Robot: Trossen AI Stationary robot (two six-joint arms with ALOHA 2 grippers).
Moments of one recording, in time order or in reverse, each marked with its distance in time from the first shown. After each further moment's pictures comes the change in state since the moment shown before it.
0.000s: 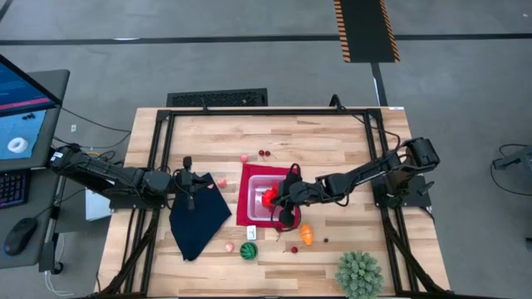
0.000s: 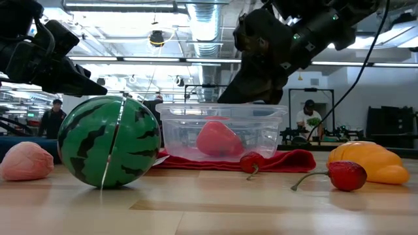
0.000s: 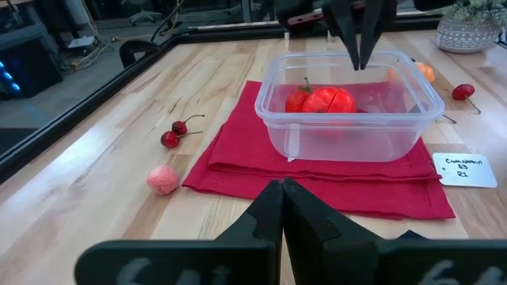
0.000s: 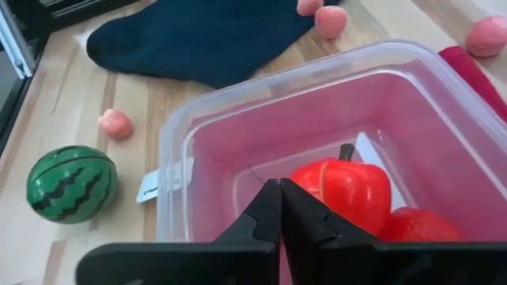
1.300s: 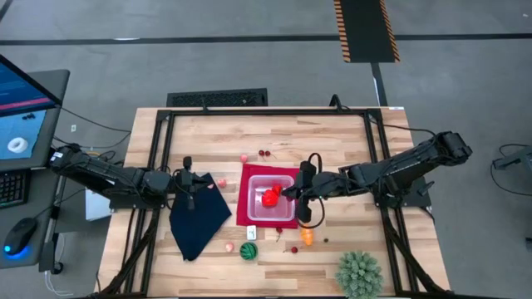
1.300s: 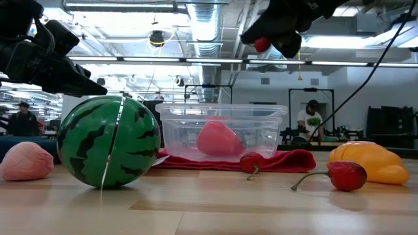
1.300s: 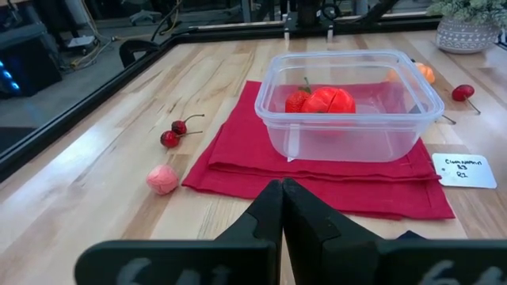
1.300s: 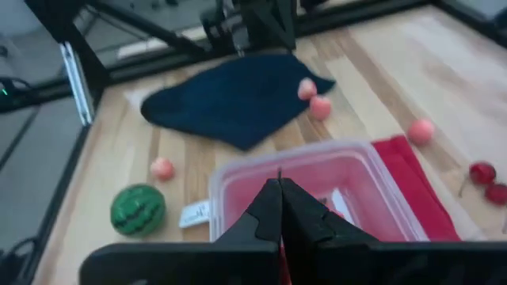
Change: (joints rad) left arm 0.000 0.000 0.000 0.000 0.000 -0.005; right arm 0.037 -0.328 0.000 -0.202 0.075 -0.075
